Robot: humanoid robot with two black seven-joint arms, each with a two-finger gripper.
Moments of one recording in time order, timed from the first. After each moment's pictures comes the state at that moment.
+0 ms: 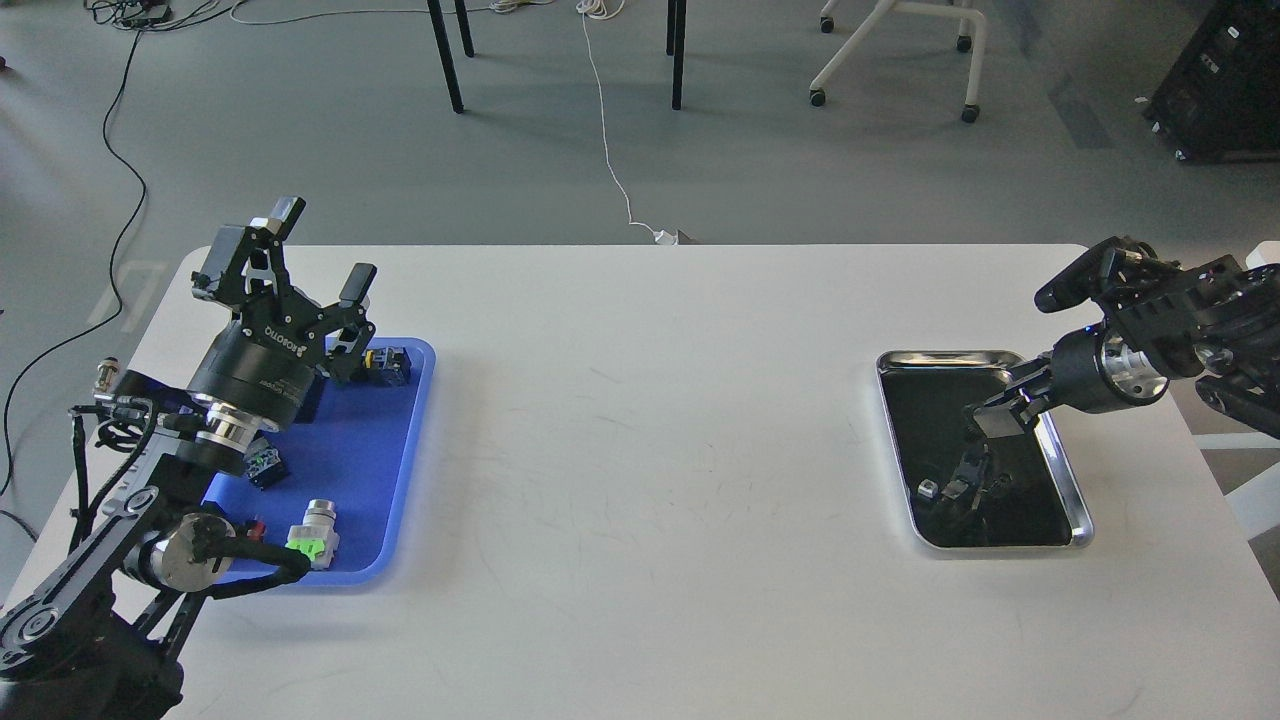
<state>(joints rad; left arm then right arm) -0.16 0.29 -1.31 -1.23 0.74 -0.35 -0.42 1.24 -0.62 -0.46 0.82 -1.63 0.29 0.49</state>
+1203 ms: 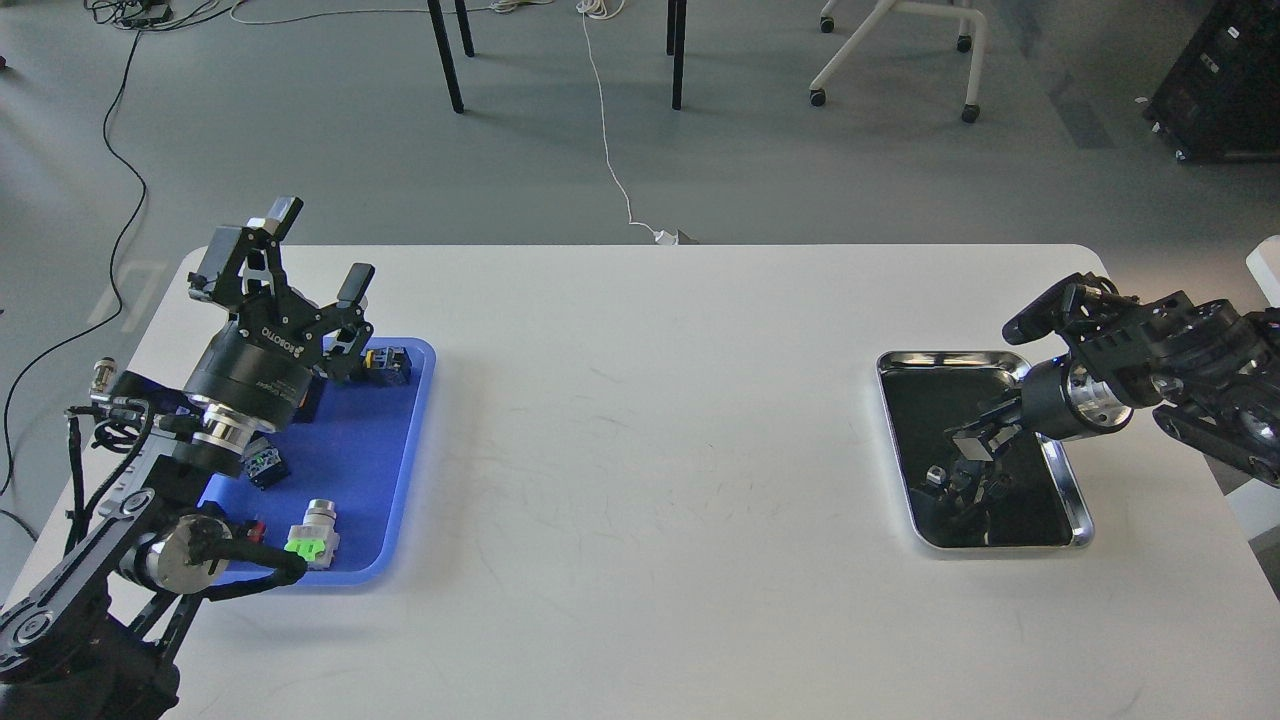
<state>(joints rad) -0.15 0.29 -1.31 -1.24 0.74 -0.35 -0.42 1.17 -0.54 -0.47 0.73 -1.60 0.28 0.49</state>
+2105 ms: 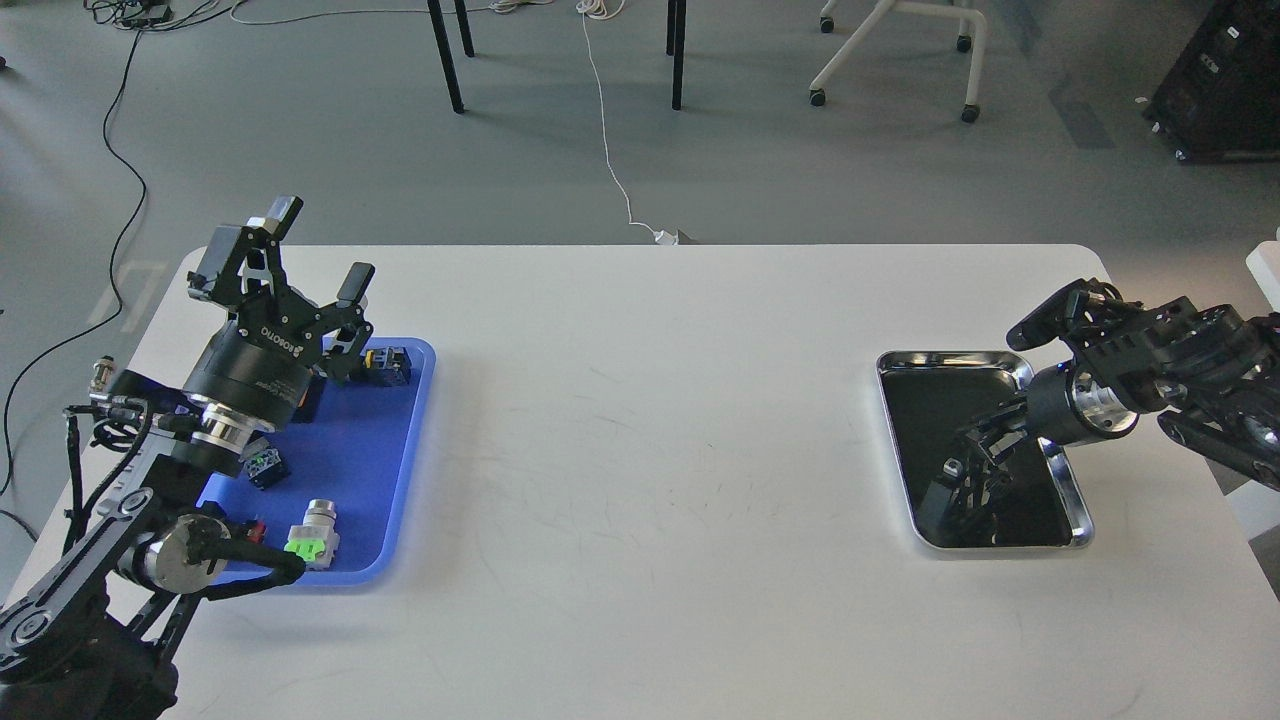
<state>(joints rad) -0.15 0.29 -1.31 -1.24 0.74 -0.35 -0.42 1.17 -0.54 -0.49 0.73 -1.60 0.28 0.49</state>
